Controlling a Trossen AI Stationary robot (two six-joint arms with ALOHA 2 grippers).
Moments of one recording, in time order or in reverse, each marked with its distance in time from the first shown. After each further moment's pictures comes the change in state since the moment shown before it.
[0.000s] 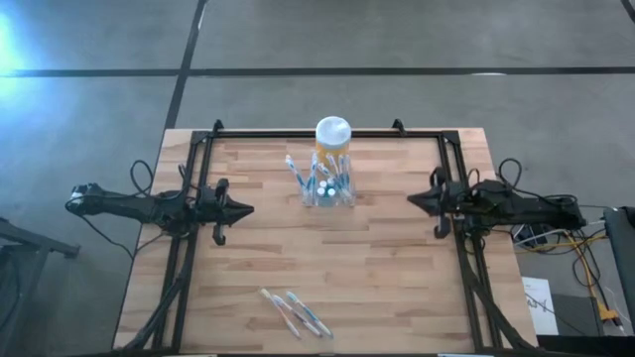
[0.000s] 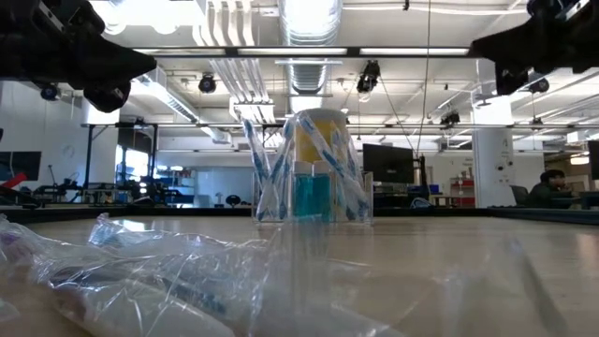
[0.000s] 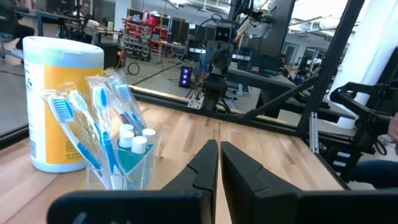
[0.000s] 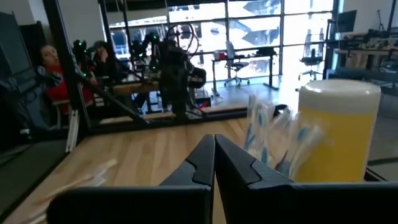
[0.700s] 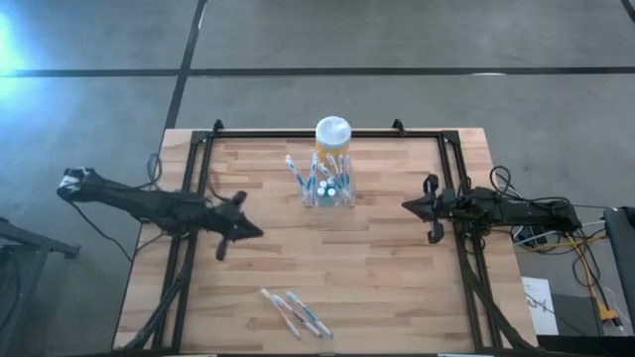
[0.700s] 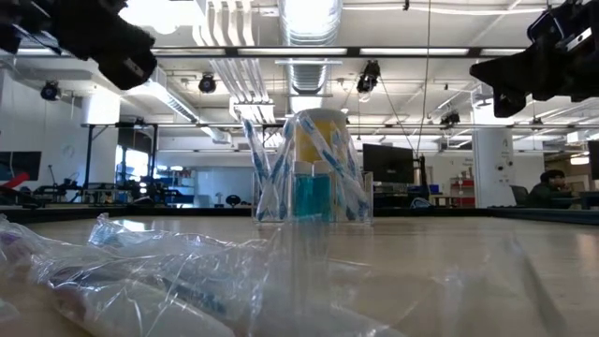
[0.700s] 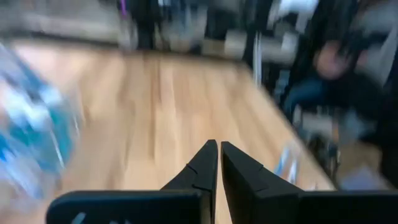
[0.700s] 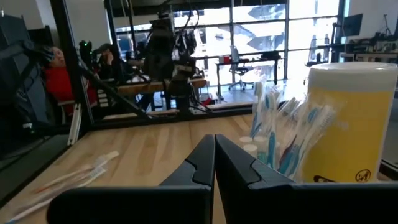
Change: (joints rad) left arm -0.066 0.394 0.265 -0.134 0.240 -0.003; right arm 0.000 -0.068 -0.174 0.130 -0.018 -0.003
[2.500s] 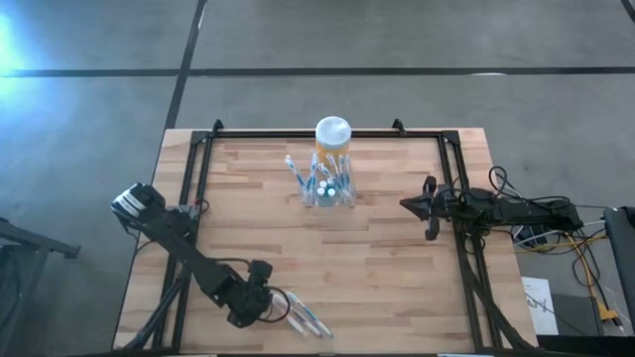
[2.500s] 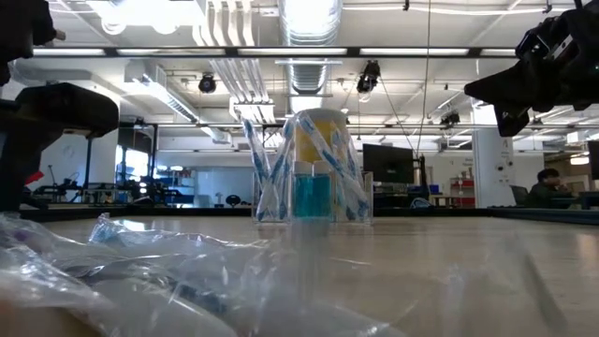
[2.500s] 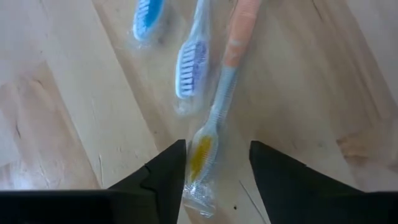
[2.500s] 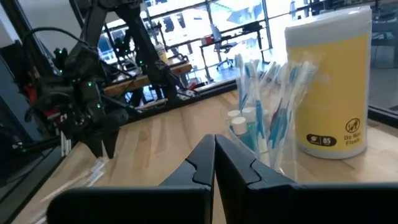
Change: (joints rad) left arm -0.519 1.008 0.540 -0.453 -0.197 -0.056; right arm -0.001 0.027 0.001 -0.054 0.082 0.194
